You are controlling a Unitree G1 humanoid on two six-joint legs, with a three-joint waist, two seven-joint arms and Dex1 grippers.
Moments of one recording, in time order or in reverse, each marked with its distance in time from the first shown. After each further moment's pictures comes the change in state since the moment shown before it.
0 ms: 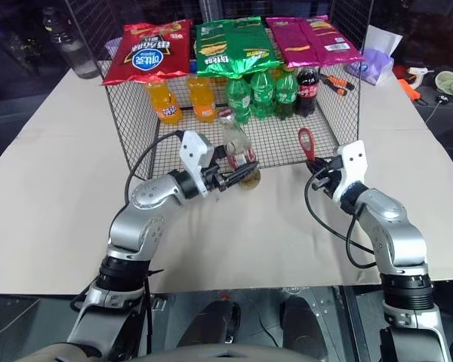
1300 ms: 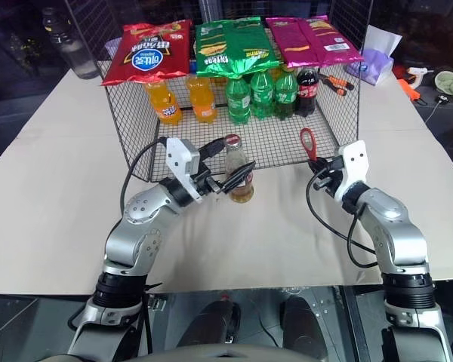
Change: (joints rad) left arm 0.075 -0.043 0.038 -0.077 -0.063 -0.137 0.041; right arm -0.006 -0.004 0.005 0.028 -0.017 -0.032 0.003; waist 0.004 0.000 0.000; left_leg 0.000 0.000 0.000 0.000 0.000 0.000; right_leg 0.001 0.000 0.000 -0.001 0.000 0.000
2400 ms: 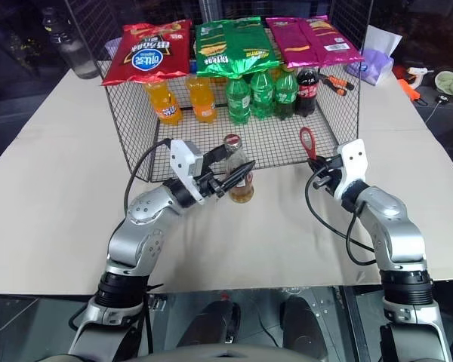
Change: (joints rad) left arm -0.009 -0.004 -0.013 0.023 -0.002 -0.023 -0.014; right arm -0.014 0.007 0.001 0.023 -0.027 -0.011 0.017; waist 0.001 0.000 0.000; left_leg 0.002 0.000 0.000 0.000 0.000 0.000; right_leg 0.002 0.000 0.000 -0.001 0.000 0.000
